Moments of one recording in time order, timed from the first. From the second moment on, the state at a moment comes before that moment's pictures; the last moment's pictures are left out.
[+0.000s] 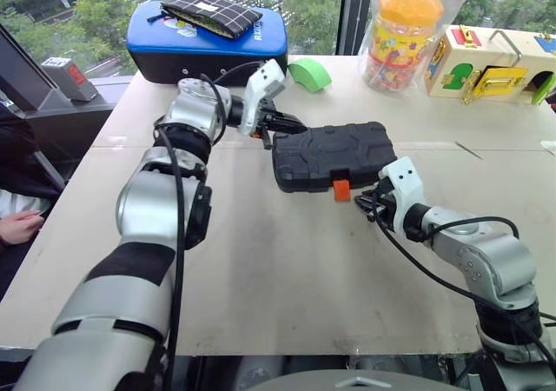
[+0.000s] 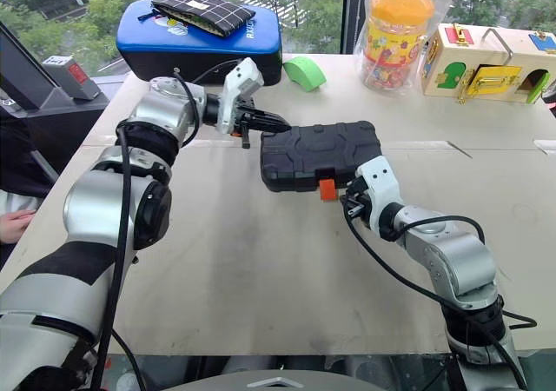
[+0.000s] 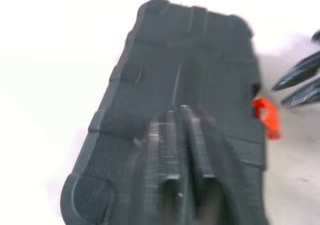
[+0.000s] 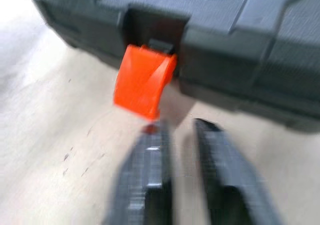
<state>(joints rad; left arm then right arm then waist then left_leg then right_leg) -1.32 0.43 -0.07 1.15 0.03 0.21 -1.40 -0.30 -0.37 0.04 -0.56 0.41 1.17 0.34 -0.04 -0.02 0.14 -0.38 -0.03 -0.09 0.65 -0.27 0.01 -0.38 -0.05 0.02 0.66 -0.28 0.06</state>
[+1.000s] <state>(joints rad) -0.66 0.29 0.04 0.15 -0.09 0.80 -0.51 -0.89 -0.42 0.14 0.38 0.11 1.00 0.37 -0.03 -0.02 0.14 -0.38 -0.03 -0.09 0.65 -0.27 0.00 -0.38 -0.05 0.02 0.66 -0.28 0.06</state>
